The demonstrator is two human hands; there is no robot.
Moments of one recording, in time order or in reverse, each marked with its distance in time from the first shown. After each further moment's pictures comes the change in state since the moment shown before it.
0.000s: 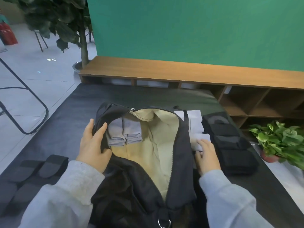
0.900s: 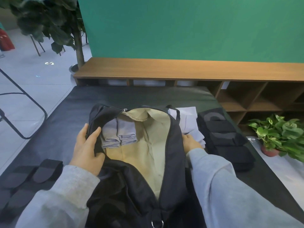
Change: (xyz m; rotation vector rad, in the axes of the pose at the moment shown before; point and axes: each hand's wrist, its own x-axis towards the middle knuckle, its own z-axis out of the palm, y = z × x) left_hand 0.001 -0.005 0.011 0.036 0.037 0.033; right_hand 0.037 -0.043 0.004 -0.302 -0.339 0.181
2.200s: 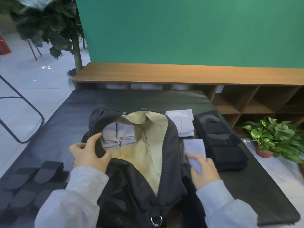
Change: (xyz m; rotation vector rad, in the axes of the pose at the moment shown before) left_hand -0.016 0.020 0.001 -0.057 0.054 -0.299; right_hand -0.069 0.073 0.028 0.190 0.297 -0.235
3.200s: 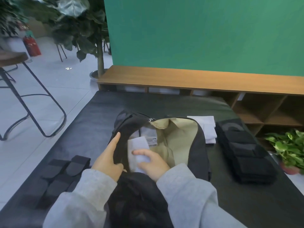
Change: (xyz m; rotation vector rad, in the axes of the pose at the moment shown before) left_hand 0.004 -0.027 -0.036 -0.070 -0.302 0.084; right_hand -0.003 -0.136 0.114 0.337 -0.594 -0.213
